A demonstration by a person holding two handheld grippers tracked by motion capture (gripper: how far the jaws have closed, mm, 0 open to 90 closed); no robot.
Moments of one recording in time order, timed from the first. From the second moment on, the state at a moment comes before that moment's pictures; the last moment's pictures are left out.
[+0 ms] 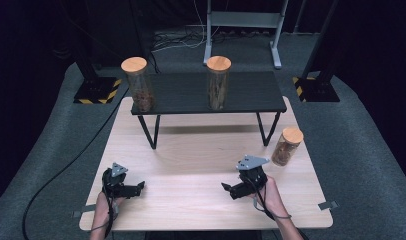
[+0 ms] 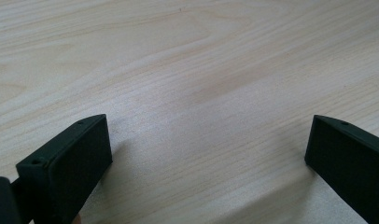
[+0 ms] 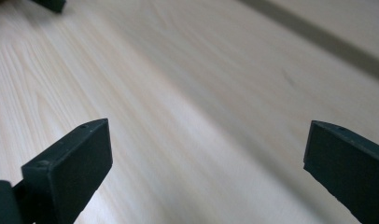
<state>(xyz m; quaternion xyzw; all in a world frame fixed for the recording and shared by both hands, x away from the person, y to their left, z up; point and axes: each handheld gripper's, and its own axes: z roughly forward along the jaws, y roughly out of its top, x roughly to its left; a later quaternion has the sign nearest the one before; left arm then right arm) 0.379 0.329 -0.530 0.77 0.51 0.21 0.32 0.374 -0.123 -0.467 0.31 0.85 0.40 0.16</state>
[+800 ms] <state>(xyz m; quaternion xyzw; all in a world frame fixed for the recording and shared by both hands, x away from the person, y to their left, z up) 0.379 0.329 -0.530 0.77 0.51 0.21 0.32 0.330 -0.208 -0.527 0.37 0.83 0.40 0.16</state>
